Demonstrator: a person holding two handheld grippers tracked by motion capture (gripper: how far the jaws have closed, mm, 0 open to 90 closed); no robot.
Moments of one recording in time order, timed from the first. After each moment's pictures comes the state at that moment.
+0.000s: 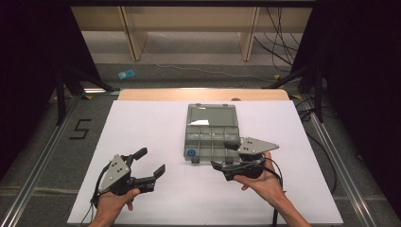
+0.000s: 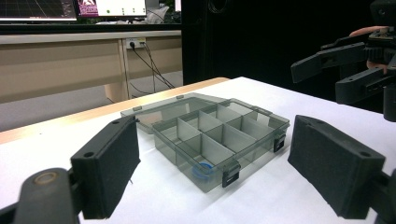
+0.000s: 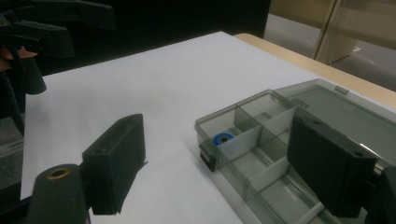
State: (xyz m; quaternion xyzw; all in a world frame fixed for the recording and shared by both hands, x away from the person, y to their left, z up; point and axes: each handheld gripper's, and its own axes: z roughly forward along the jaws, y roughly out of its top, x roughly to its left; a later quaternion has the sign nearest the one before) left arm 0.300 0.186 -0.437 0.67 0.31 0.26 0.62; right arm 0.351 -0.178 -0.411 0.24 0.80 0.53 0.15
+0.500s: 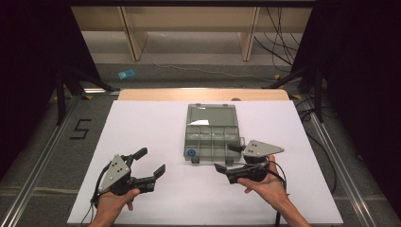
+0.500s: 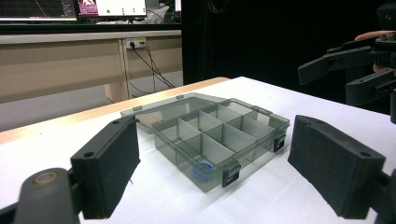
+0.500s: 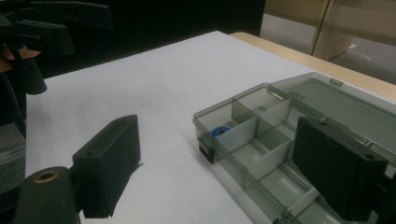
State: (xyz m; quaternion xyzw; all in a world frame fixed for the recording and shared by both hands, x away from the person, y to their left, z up) left arm 0.300 0.186 -0.437 0.67 0.31 0.26 0.62; right arm 0.345 -0.188 -0.416 0.25 0.79 0.54 0.15
